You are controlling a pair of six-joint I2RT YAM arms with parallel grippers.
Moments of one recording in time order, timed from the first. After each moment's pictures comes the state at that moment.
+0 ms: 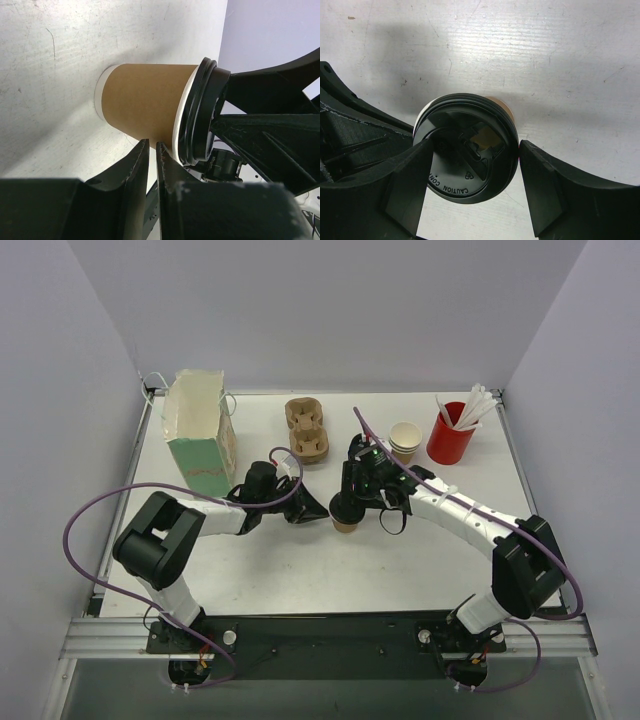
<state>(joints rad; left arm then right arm) -0.53 1.72 0.73 0.44 0.62 -1.09 0.66 1.51 1.04 -0.45 0.10 0.61</state>
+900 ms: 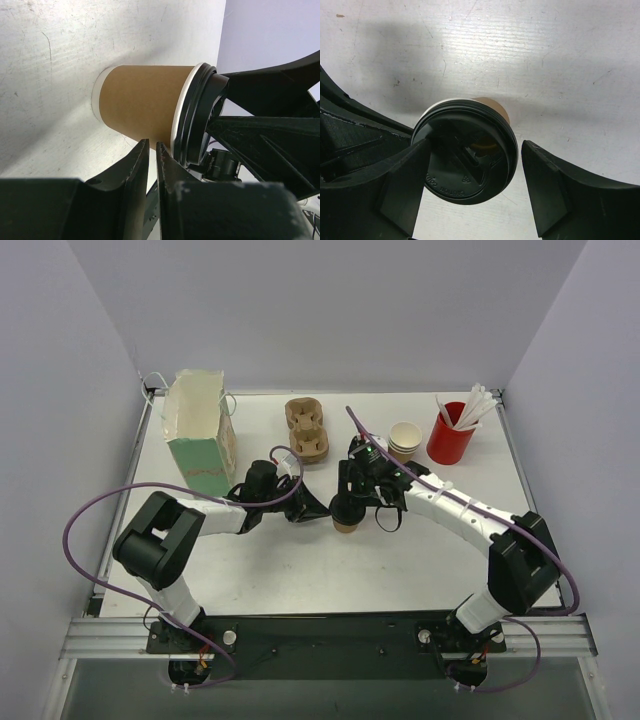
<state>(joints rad) -0.53 1.72 0.74 0.44 0.62 -1.09 0.68 1.54 1.10 -0.51 0.16 0.58</state>
